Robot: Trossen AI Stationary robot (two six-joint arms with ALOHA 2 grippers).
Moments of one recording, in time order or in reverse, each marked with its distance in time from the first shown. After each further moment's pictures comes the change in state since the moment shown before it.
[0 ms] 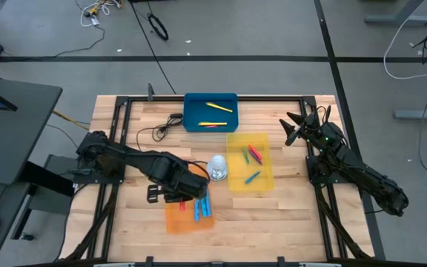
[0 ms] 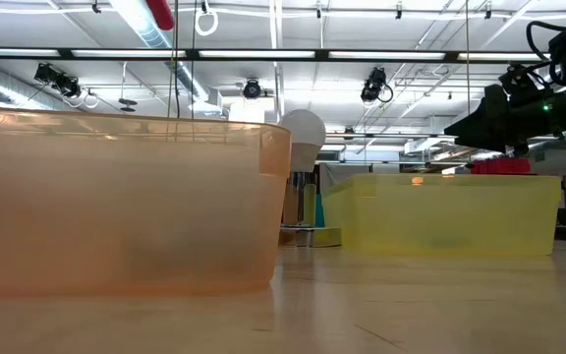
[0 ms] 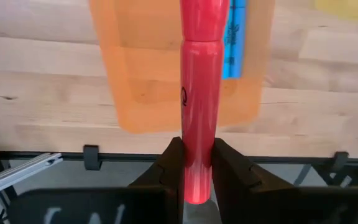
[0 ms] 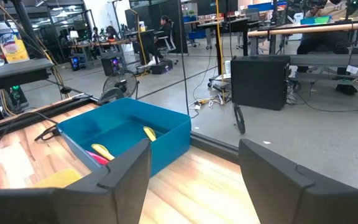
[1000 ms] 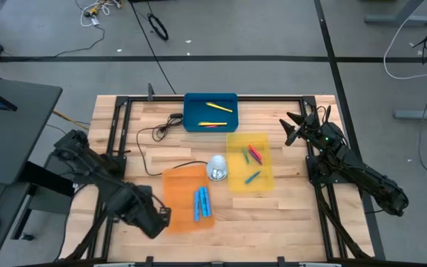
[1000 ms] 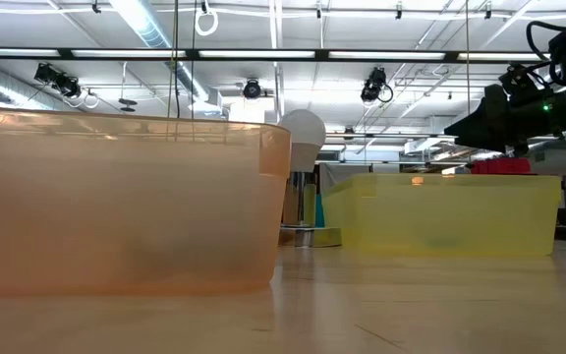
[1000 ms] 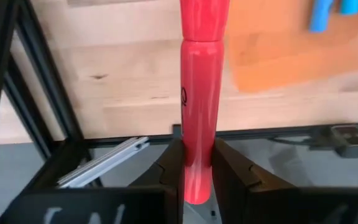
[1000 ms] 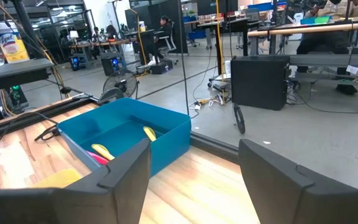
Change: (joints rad) left arm -0.362 -0.193 -0.301 0.054 0.004 -0.184; right arm 0.000 0.000 0.000 0.000 0.000 0.000
